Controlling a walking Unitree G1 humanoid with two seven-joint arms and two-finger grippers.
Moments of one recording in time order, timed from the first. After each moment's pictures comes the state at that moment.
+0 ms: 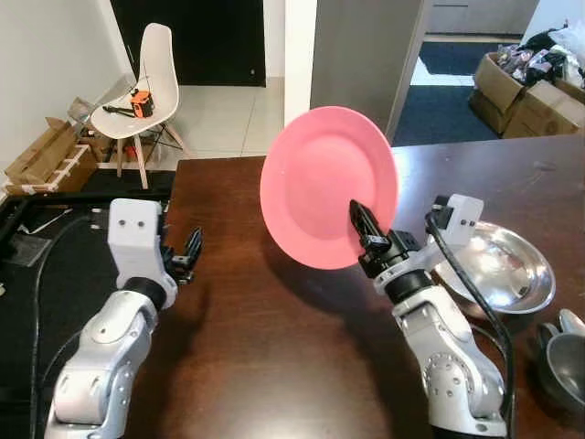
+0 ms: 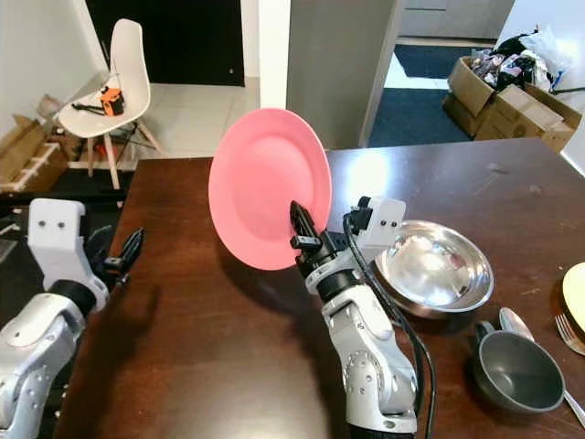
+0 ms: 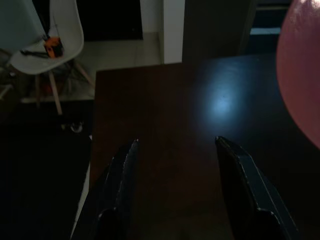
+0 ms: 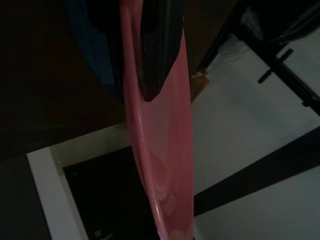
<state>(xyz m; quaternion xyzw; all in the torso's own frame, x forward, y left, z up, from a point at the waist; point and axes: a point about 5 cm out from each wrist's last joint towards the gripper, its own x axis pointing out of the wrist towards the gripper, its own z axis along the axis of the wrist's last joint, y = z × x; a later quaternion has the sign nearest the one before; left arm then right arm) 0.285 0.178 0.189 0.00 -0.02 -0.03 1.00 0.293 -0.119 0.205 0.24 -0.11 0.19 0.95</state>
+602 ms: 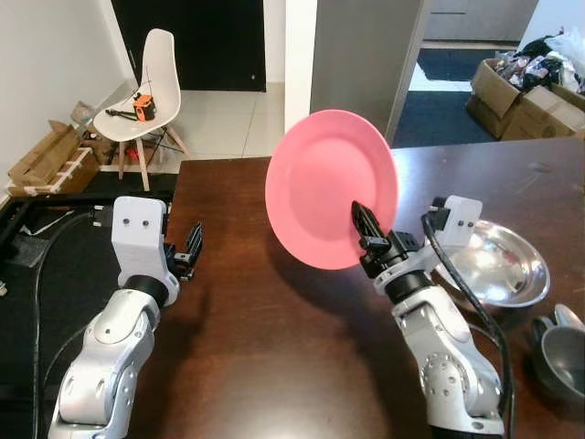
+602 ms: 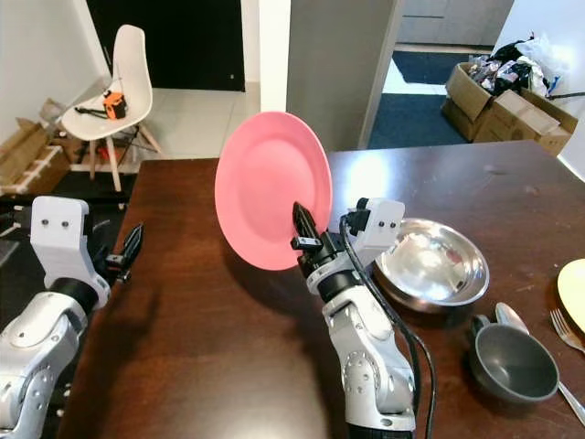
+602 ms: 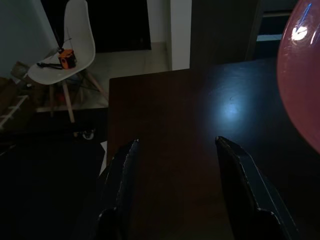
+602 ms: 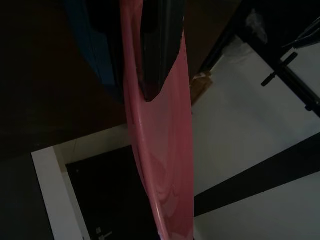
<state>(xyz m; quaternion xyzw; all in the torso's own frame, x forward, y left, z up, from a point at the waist) 0.285 0.177 0.191 0.02 -0.03 -0.02 1.00 0.296 -0.118 0.201 0.23 -0.11 0.19 0.95</state>
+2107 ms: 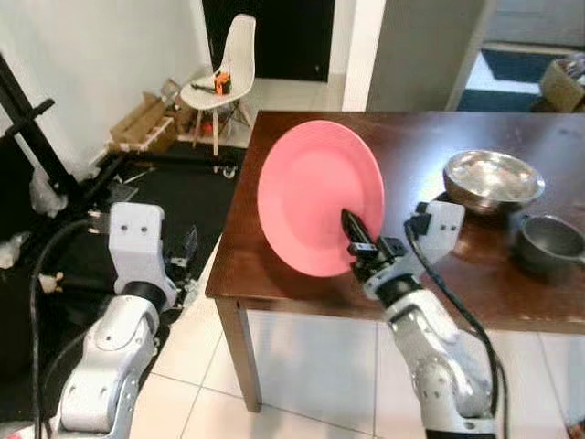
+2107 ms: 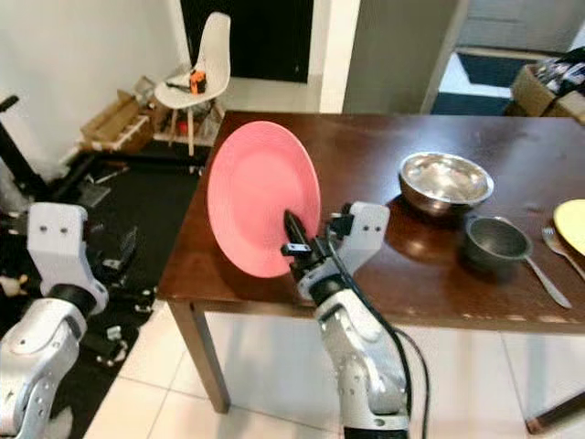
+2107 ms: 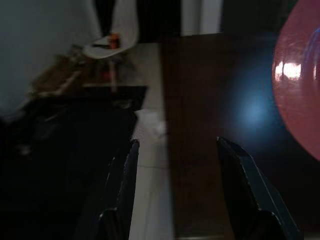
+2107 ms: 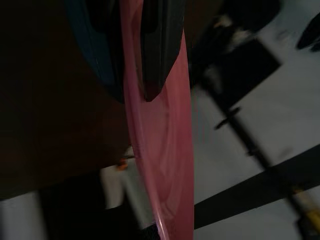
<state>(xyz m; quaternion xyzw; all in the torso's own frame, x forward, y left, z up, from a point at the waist) 0.283 0.174 0.188 0.02 -0.03 -0.02 1.00 0.298 -0.121 0.194 0.21 -0.10 0.17 0.96</state>
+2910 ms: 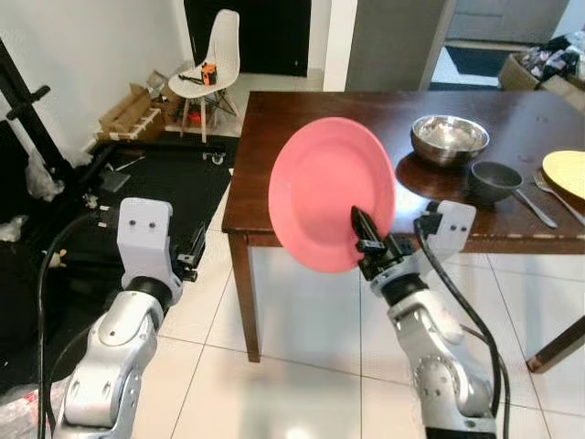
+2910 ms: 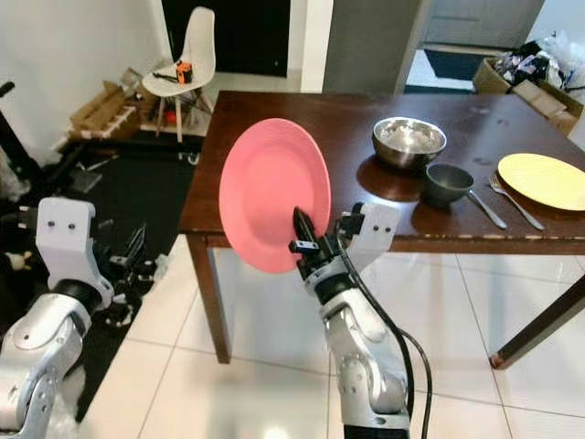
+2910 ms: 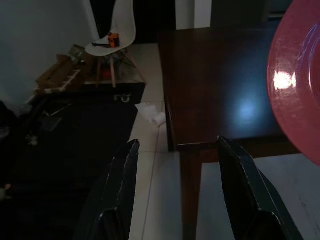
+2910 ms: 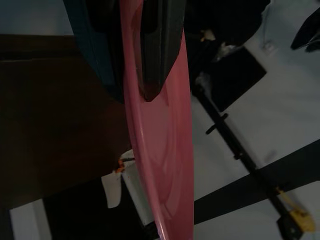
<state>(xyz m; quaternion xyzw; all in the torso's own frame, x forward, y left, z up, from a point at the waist) 0.284 0.175 0.190 0.03 -0.04 -0.02 1.00 0.298 -0.116 0.194 0.22 -0.10 0.17 0.95</state>
